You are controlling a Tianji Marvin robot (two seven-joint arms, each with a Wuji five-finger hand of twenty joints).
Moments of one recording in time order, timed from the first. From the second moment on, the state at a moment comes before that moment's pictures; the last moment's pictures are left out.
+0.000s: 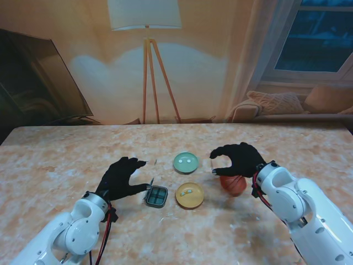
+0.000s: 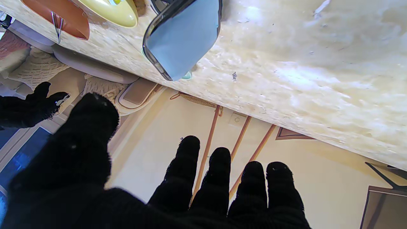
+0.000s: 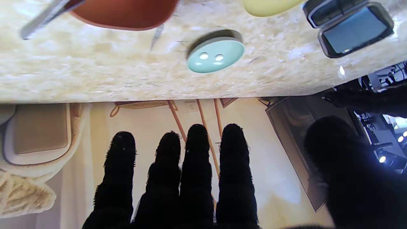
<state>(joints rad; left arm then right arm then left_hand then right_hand) 1.69 -1.09 -1.26 -1.71 0.74 0.01 0.03 -1.51 -1.05 1.30 -1.69 -0.88 -0.17 0.21 0.50 -0.33 0.42 -0.11 0.41 0.19 0.12 0.30 0.28 0.20 0.26 0.23 0.10 0.19 0.19 0.25 -0.01 0.10 0.40 0.23 0.18 -0.44 0.83 -0.06 0.45 -0.17 0.55 0.34 0.61 -0.07 0.43 0.28 0.50 -0.11 0.30 0.25 0.23 0.08 0.94 0.28</state>
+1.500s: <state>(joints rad) 1.61 -1.11 -1.16 -1.60 0.74 0.10 0.14 -1.32 -1.00 1.21 -1.27 -1.02 -0.35 0.14 0.52 -0.29 0.30 -0.10 0.43 0.18 0.12 0.30 0.29 0.19 0.26 0.23 0.10 0.18 0.19 0.25 -0.01 0.10 0.40 0.23 0.20 -0.55 1.05 -0.08 0.48 -0.31 0.71 0.35 0.65 -0.16 0.41 0.28 0.61 -0.17 0.30 0.24 0.35 0.05 0.93 0.26</state>
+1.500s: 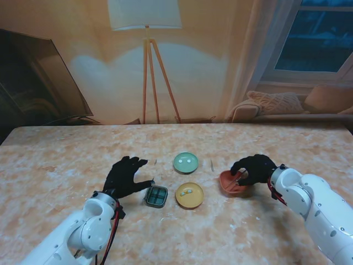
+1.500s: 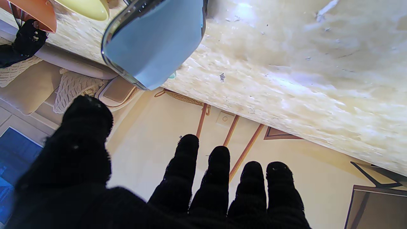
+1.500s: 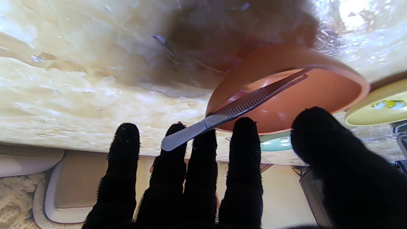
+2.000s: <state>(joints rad) 1.60 -1.12 -1.15 -1.58 0.73 0.08 0.18 -1.32 -0.99 1.19 -1.23 -1.05 -0.37 0.06 0.58 -0.25 0.24 -0.09 0.44 0.17 0.13 0.30 0.30 0.18 0.26 0.23 0.11 0.18 0.19 0.25 0.00 0.10 0.42 0.23 0.26 -0.57 1.09 -0.08 0.49 -0.33 0.75 0.34 0.68 -0.16 0.39 0.27 0.66 -0.18 0.31 0.24 0.39 0.03 0.94 0.26</state>
